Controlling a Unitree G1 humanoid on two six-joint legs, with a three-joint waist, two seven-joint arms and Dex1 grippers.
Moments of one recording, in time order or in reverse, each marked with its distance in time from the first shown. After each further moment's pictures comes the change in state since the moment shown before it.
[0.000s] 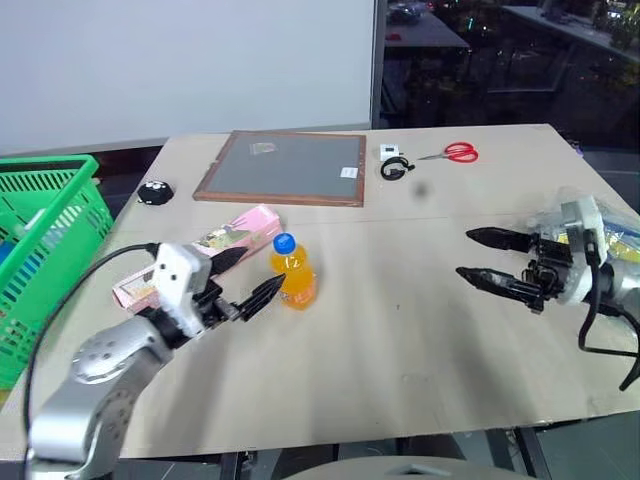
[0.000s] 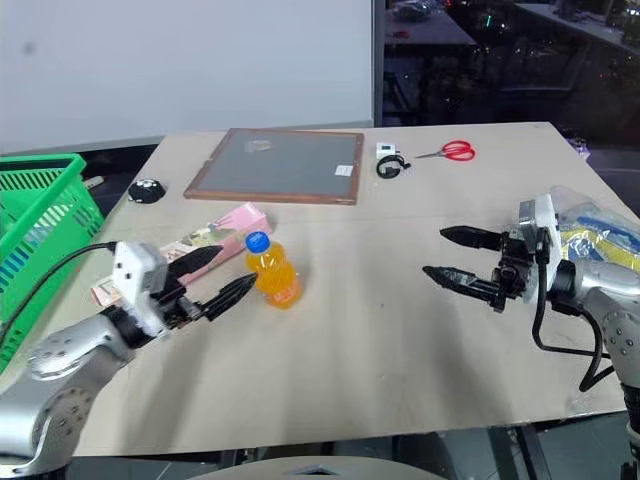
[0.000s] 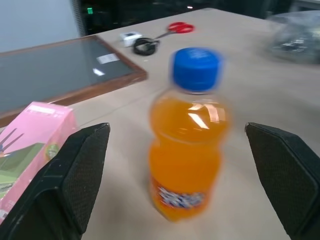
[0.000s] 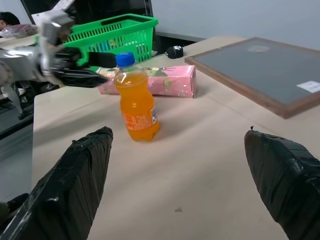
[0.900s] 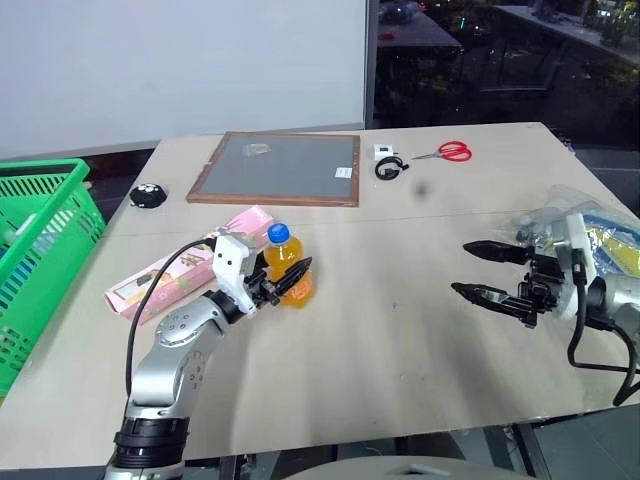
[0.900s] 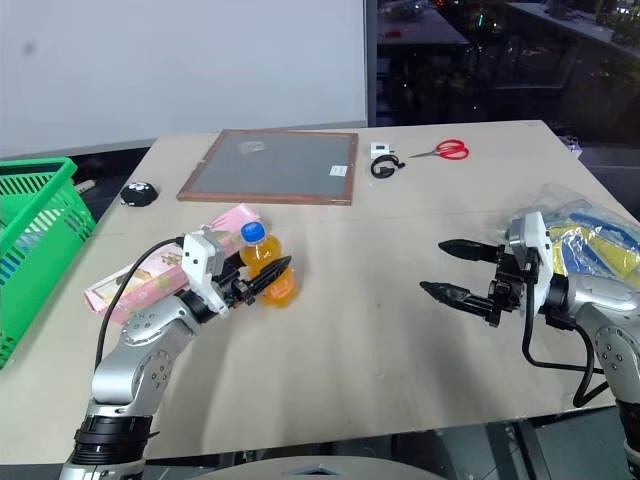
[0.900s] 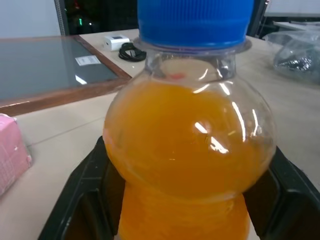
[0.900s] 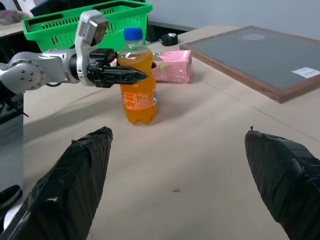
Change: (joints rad) left arm -0.197 -0.170 -0.148 0.302 0.131 -0.151 -0.064; right arm 0.040 0.026 0.023 -0.023 -0.059 -0.046 0.010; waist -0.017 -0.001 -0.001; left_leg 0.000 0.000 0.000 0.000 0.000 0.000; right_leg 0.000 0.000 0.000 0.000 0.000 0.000
